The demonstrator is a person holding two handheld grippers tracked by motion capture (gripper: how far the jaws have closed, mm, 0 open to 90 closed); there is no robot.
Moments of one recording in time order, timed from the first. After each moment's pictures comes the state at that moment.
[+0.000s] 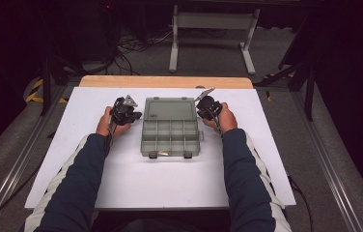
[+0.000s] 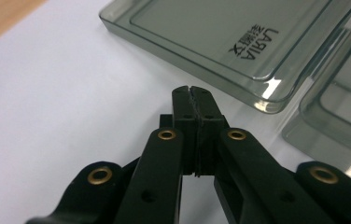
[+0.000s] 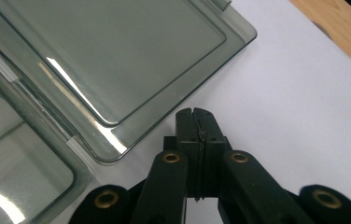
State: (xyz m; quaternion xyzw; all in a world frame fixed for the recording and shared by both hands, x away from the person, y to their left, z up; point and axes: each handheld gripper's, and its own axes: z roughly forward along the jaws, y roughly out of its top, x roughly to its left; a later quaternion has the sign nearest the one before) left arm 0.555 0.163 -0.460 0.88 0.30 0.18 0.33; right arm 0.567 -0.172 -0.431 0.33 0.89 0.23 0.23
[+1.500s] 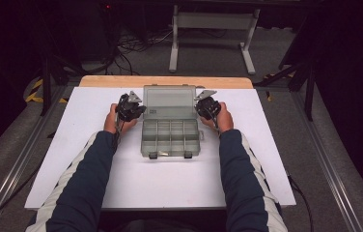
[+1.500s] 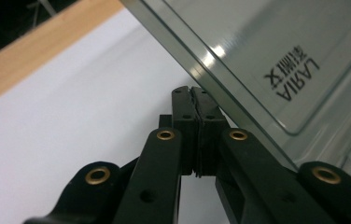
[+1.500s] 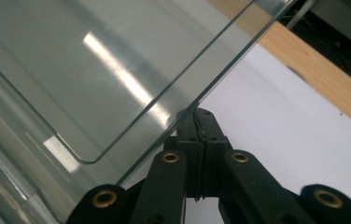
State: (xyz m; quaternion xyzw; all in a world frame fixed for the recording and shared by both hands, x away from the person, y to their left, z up) left arm 0.567 0.147 -0.454 0.84 0.32 0.23 0.37; right arm 0.574 -0.173 -0.443 0.31 0.85 0.31 0.28
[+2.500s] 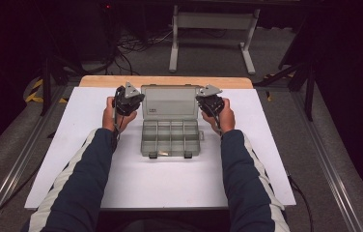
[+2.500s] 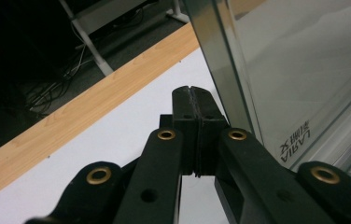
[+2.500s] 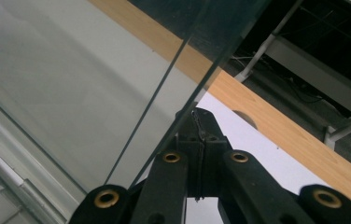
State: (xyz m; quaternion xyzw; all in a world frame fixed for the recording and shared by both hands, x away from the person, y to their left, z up) left arm 0.546 0.143 -0.408 0.80 0.32 0.31 0.40; right arm 0.551 -0.171 -0.407 0.31 0.81 0.36 0.36
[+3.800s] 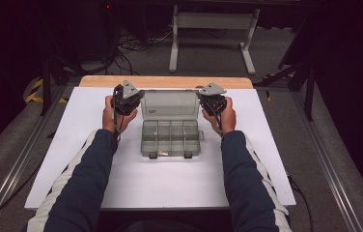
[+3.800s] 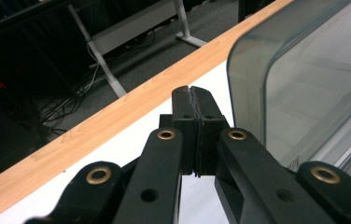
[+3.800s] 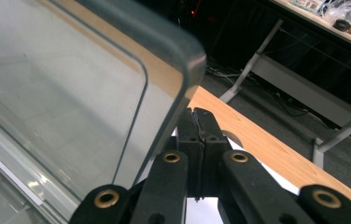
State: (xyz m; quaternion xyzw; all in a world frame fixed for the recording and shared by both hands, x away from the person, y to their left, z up) left arm 0.529 0.140 -0.391 0.78 0.32 0.34 0.43; right arm 0.535 -0.171 -0.388 0.31 0.78 0.39 0.38
